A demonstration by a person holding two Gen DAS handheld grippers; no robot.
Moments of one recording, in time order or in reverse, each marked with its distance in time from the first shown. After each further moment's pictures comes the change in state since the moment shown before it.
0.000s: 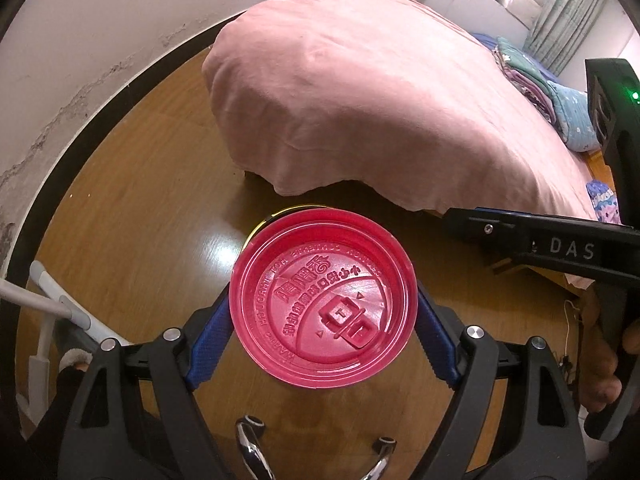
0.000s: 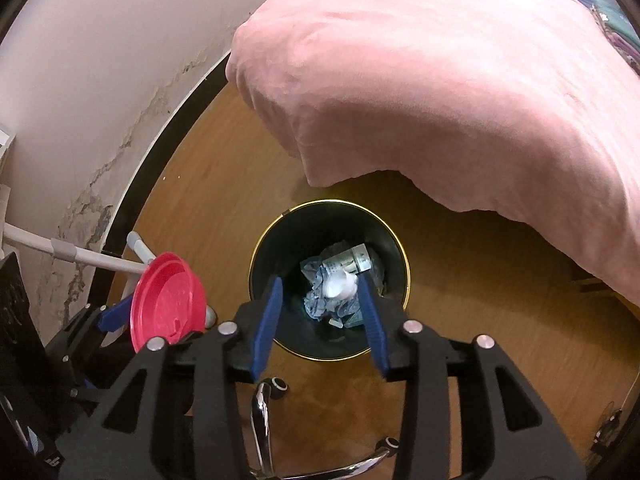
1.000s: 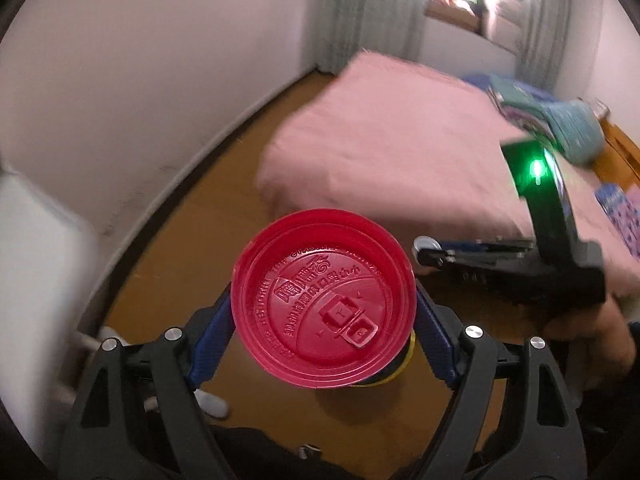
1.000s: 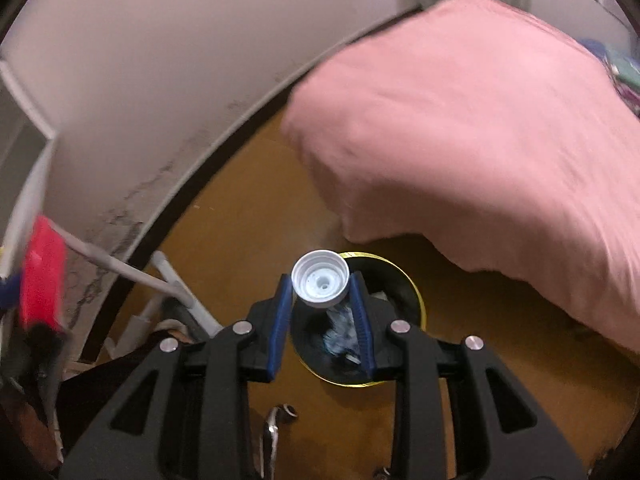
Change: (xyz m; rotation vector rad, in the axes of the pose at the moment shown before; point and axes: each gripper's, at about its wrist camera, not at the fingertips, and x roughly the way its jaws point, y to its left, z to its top) left arm -0.162 -0.026 0.001 0.119 -0.235 0.120; right arm -0.069 0.036 0.001 -0.095 -0.157 0.032
